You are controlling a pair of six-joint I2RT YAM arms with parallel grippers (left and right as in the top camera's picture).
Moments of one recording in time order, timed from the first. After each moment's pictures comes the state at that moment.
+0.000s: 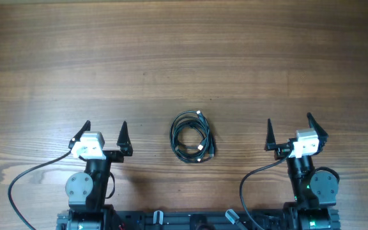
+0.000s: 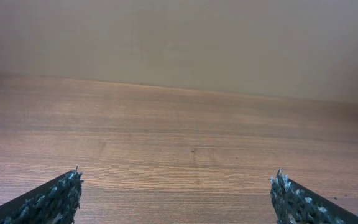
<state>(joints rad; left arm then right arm) -0.01 0.01 0.01 -0.07 0.05 -0.11 0.05 0.01 0.01 0.00 -0.04 -0.19</state>
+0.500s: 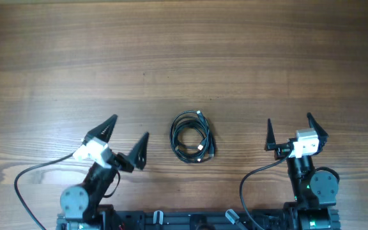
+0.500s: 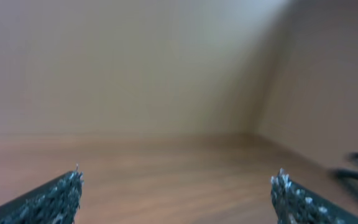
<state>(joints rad) -0.01 0.02 0.01 0.26 0.53 -0.34 0.05 0.01 0.01 0.00 -0.04 -0.19</state>
